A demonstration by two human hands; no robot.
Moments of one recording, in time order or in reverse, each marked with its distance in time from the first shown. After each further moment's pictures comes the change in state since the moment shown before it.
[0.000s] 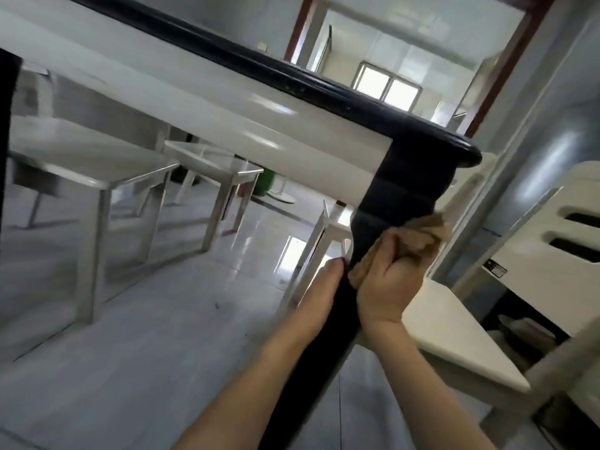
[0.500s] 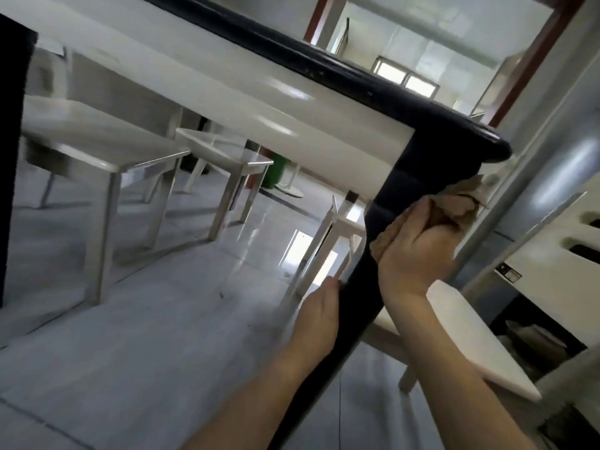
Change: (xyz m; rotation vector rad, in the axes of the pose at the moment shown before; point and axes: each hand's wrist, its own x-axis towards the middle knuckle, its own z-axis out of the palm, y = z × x) left_hand -0.085 -0.005 0.009 0.456 0.214 0.253; right_hand 0.037 -0.012 0.015 -0.080 0.022 -0.049
